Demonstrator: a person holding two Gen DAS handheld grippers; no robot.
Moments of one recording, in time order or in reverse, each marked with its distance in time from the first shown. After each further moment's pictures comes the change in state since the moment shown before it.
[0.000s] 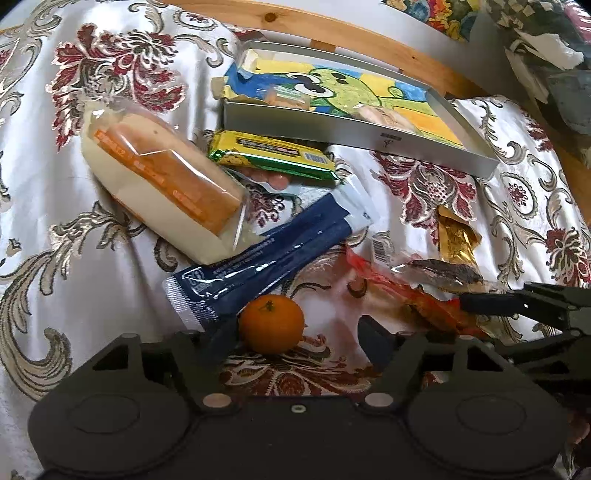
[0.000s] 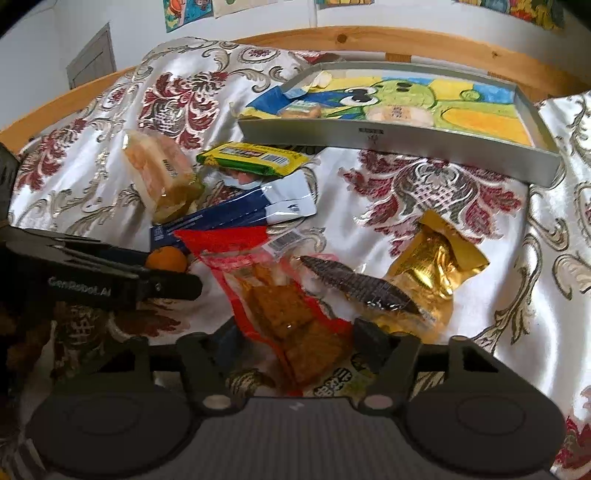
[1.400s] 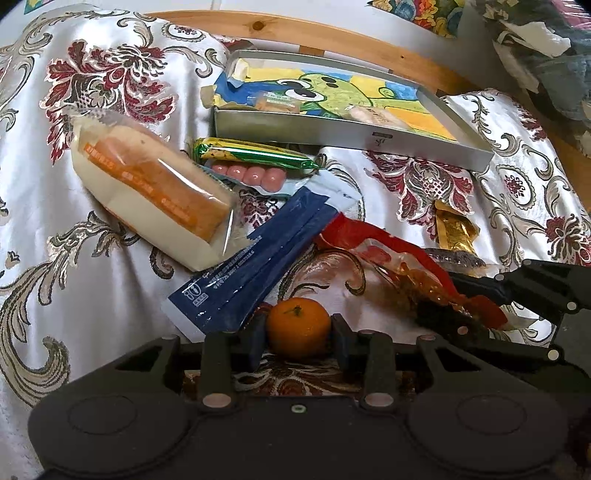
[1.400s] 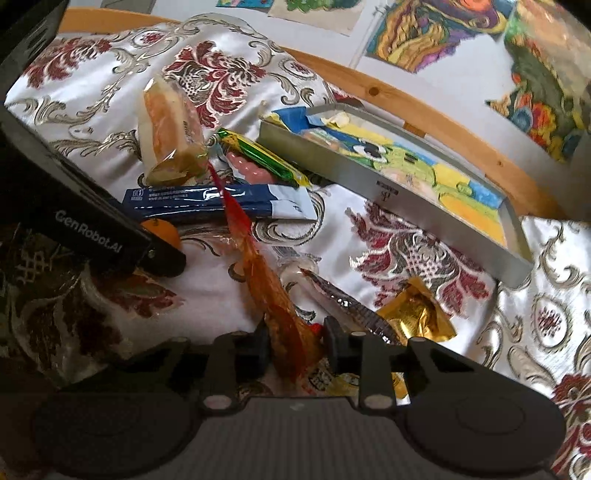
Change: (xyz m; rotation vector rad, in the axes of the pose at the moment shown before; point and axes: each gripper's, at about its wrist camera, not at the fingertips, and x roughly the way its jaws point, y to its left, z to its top) left arm 0.000 -0.005 -0.006 0.050 -0.032 0.016; right arm 0.012 0.055 -0.019 -0.361 -0.106 -0.279
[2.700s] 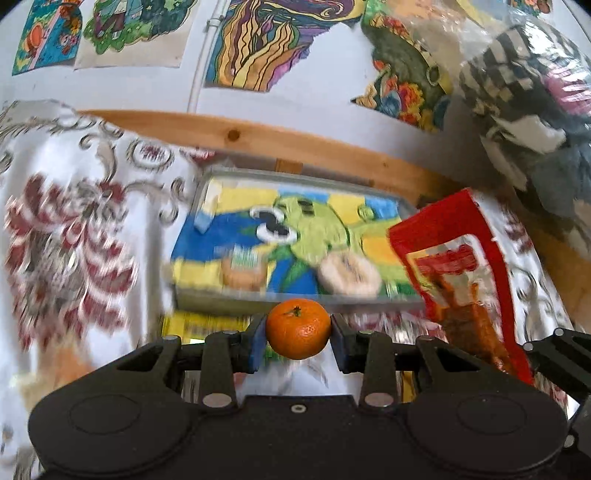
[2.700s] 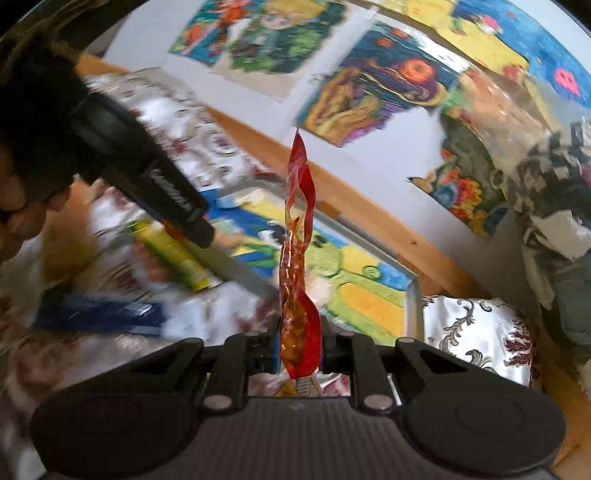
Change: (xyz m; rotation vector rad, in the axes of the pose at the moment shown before) left arm -0.004 -0.019 0.115 -0.008 -0.257 -0.043; right arm -0.018 -0.046 0.054 -0.008 -0.165 -0.244
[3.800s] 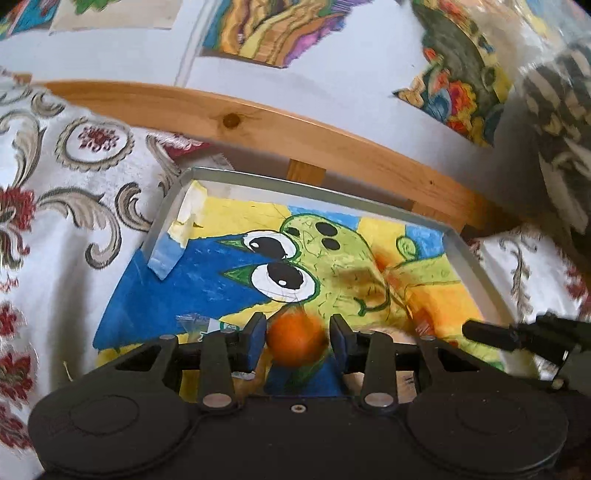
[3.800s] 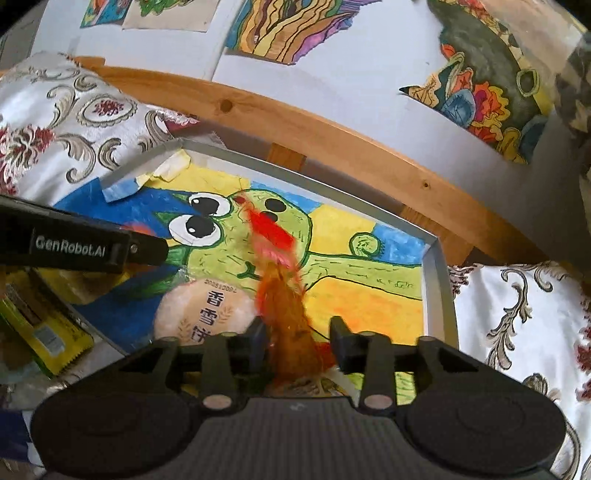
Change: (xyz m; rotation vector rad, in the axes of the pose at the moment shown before) left arm 0.130 0.022 0.047 -0.105 0.008 -0.018; right arm 0.164 -0.072 0.041 0.173 0.222 0.061
